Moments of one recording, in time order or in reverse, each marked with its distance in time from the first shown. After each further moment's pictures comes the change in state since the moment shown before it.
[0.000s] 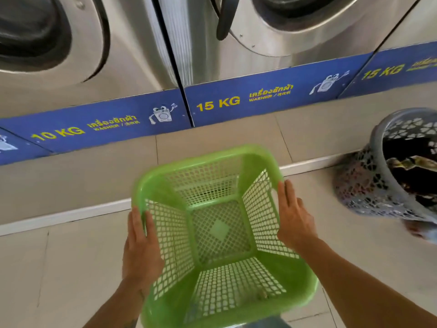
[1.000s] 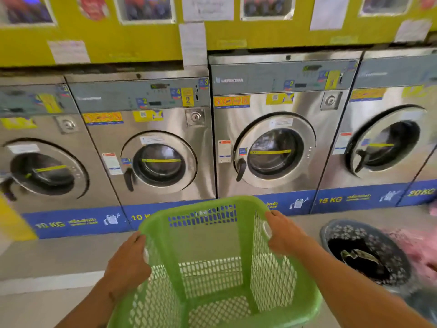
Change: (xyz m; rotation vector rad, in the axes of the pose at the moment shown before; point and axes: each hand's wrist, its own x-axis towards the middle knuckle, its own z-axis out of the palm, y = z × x) left_hand -0.344 -0.087 -0.331 -0.227 0.330 -0.018; right_hand -0.346 -0.088 -0.302 0.013 0.278 -0.299
